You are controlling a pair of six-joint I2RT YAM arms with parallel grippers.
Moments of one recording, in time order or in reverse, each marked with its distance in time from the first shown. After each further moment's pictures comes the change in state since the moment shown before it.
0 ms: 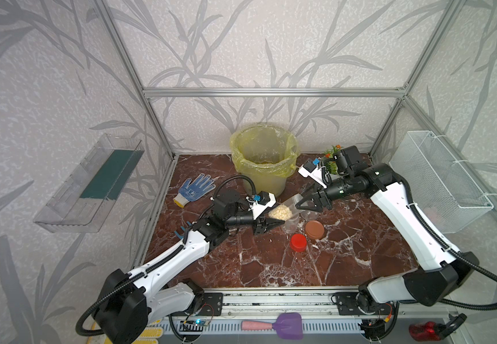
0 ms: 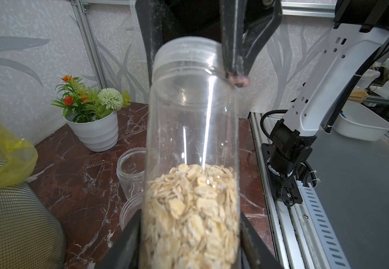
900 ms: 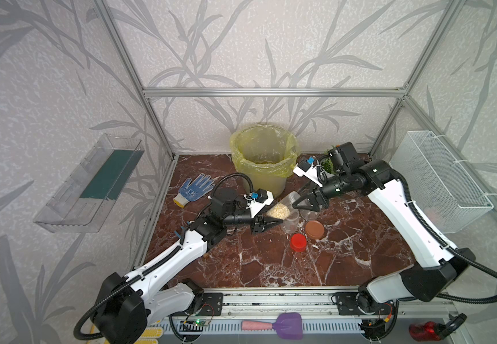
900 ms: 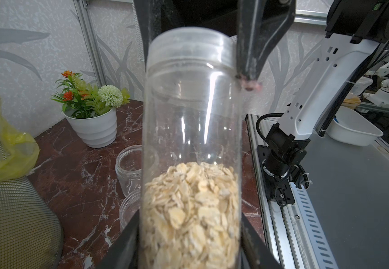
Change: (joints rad) left arm 0.022 -0.019 0.023 -0.047 0.019 -0.034; right arm 0.058 0.043 0.094 -0.033 0.052 -0.025
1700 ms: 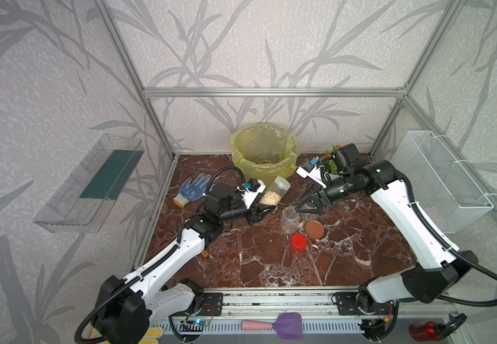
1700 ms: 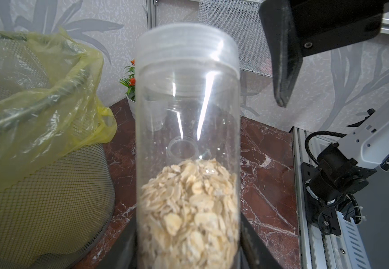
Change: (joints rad) left arm 0.048 -0.014 0.013 -0.027 -0.162 -0.054; right arm -0.043 -0.018 0.000 -0.028 -0.067 0.101
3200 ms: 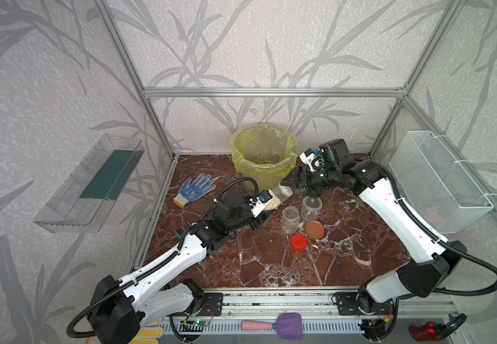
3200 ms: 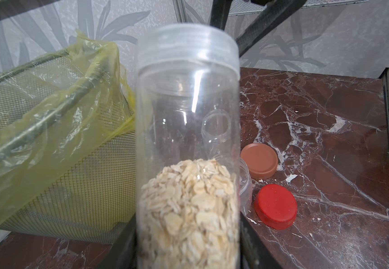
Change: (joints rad) left arm -0.174 -0.026 0.002 -0.109 -0.425 0.259; right arm 0.097 0.067 -0.003 0.298 0.370 1.009
